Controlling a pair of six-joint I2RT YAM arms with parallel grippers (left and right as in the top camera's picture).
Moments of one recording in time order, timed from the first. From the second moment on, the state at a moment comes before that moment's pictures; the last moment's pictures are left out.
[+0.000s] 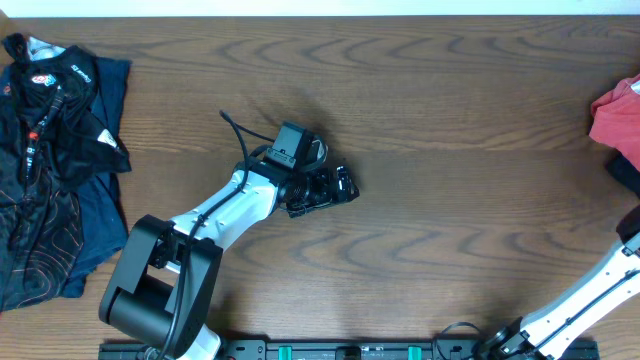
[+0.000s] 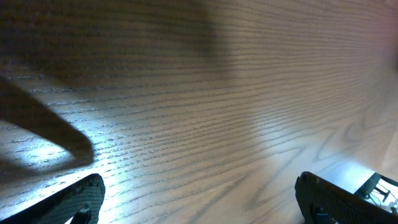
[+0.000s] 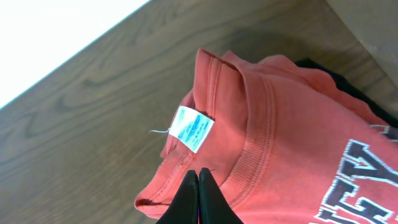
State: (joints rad) left arm -0.45 1.74 0.95 -0.37 0.52 -0.65; right arm -0.78 2.46 2.59 -1.14 -0.44 -0.08
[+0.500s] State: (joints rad) left arm -0.45 1.74 0.95 -0.37 0.52 -0.65; right arm -0.84 2.66 2.59 -1.19 -0.26 -0.02
